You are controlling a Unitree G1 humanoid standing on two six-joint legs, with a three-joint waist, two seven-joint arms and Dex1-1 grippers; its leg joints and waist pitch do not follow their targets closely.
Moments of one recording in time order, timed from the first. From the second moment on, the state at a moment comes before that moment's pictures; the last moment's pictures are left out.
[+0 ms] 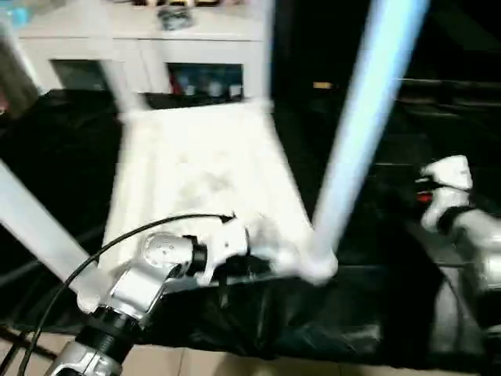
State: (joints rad) left arm -0.40 0.34 -0.35 0.32 -0.03 0.04 -1.21; right arm -0.47 -0.47 -0.18 0.63 0.18 0.05 0.68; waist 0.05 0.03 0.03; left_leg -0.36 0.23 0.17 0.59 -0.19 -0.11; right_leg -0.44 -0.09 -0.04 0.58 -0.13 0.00
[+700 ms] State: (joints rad) left arm -0.30 0.44 -0.26 0.27 -0.16 0.01 -1.31; right arm -0.42 -0.21 -0.10 0.54 0.17 0.07 0.50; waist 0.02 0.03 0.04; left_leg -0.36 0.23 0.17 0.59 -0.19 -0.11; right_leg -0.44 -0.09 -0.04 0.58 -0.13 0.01
